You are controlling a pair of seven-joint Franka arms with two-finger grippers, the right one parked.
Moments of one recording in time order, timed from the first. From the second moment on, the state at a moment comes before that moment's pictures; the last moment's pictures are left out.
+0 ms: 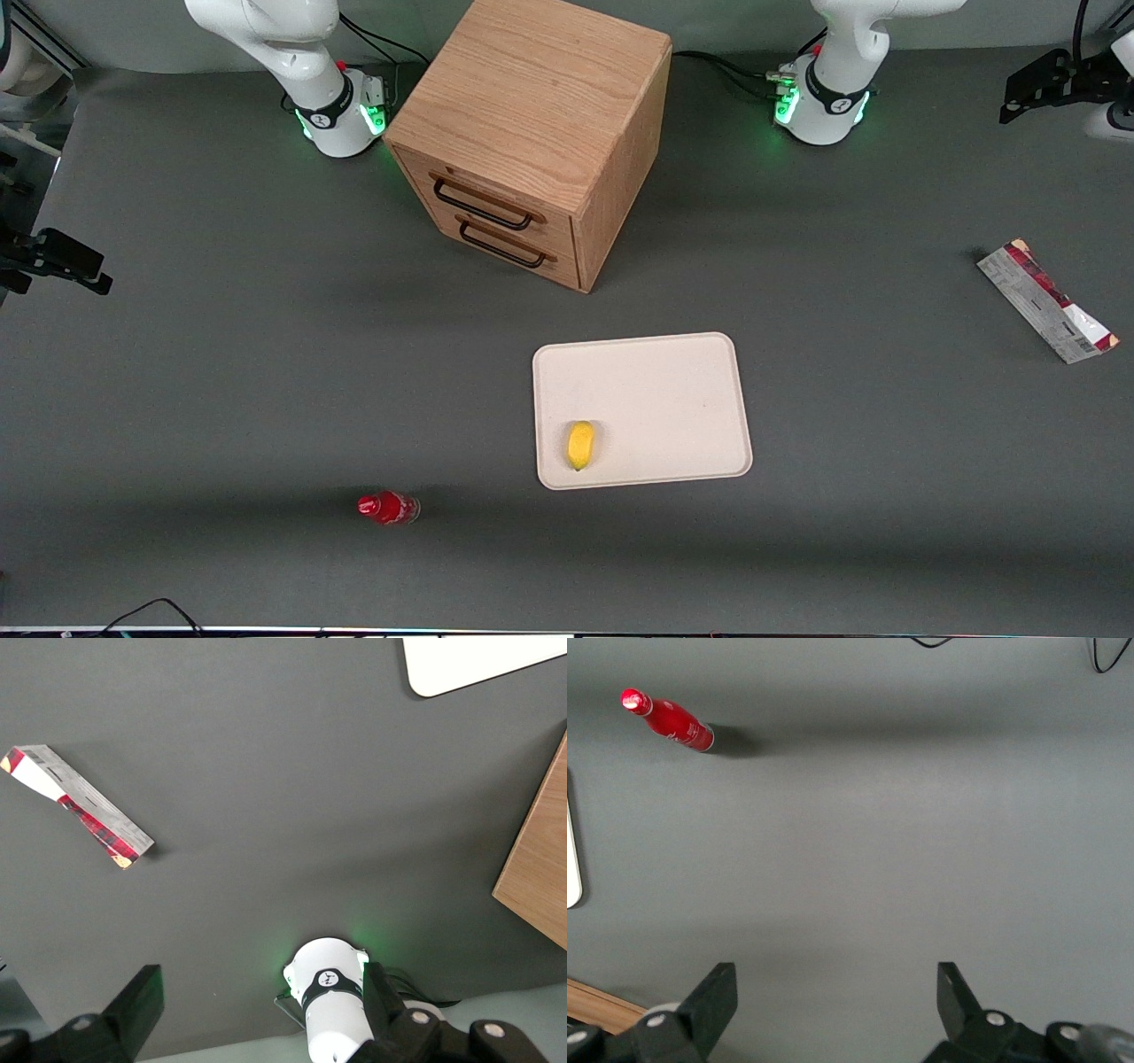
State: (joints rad) arm -0.04 -0.21 0.04 -1.68 0.04 1.24 0.23
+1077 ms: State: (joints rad) arm -0.01 0.13 0.41 -1.66 0.16 1.56 0.20
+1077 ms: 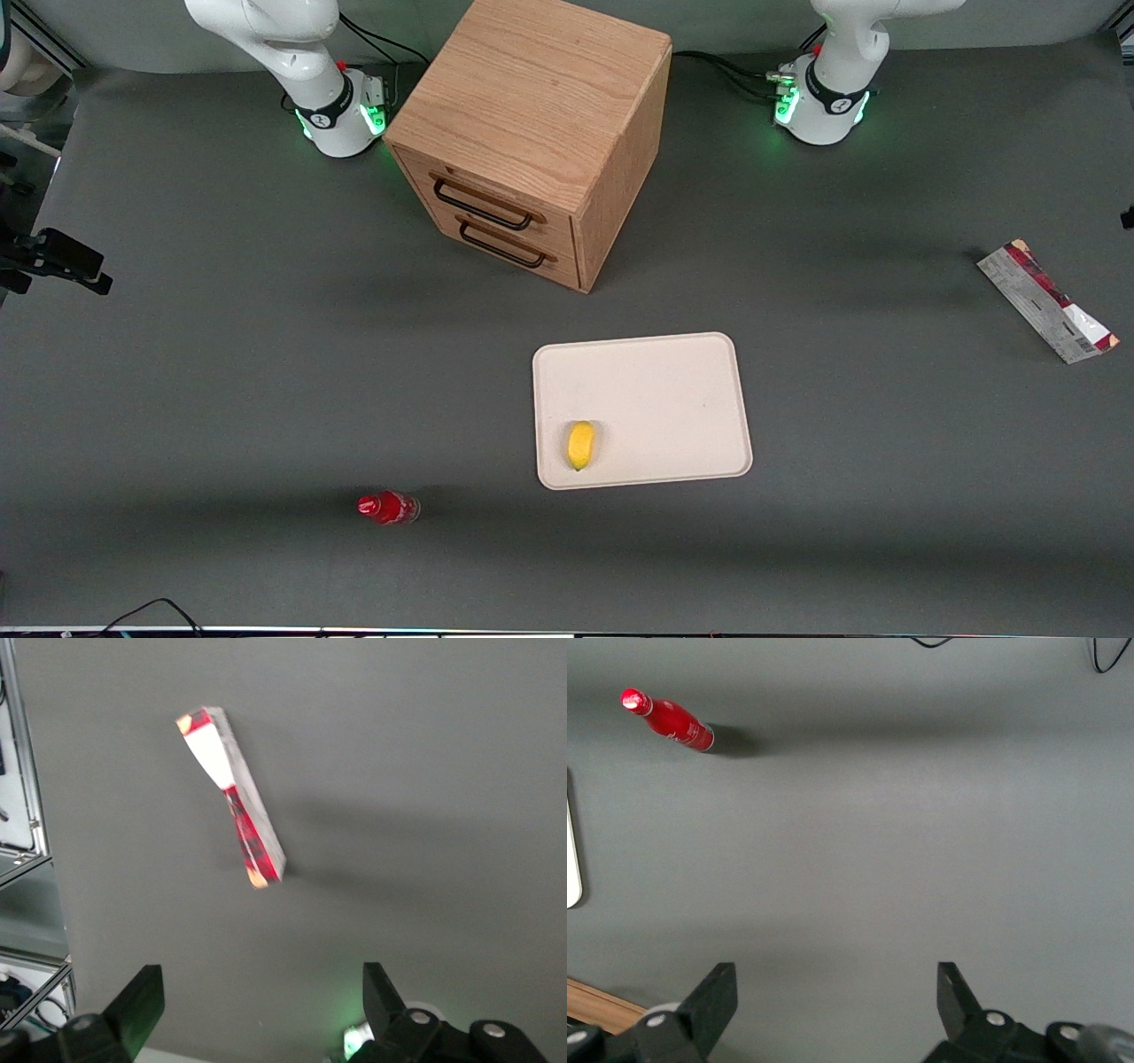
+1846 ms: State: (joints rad) arm 0.01 0.37 0.59 -2.08 0.06 2.30 0.26
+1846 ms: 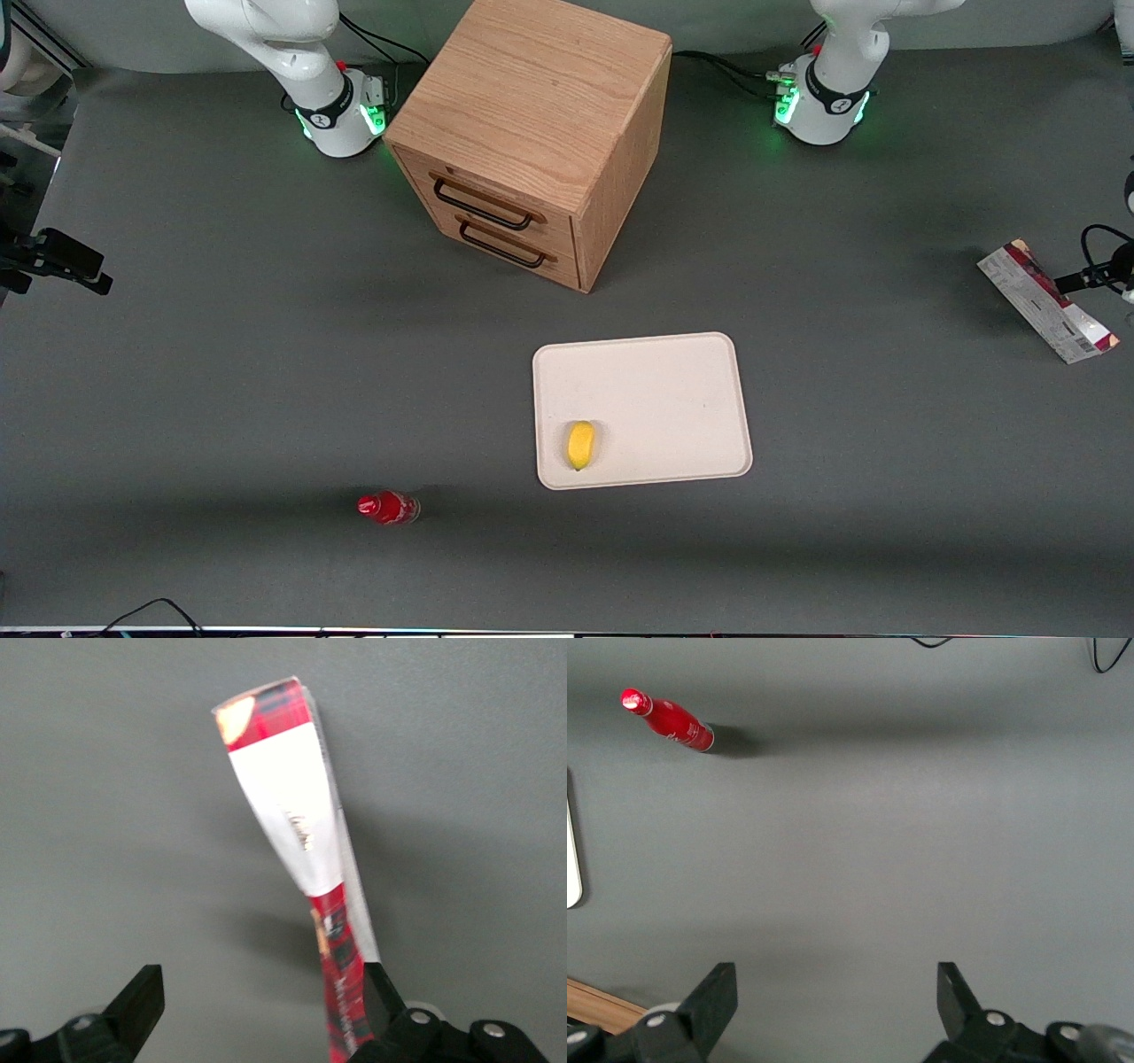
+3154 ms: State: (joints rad) arm 0.01 0.37 0.60 -1.85 -0.23 2.00 0.45
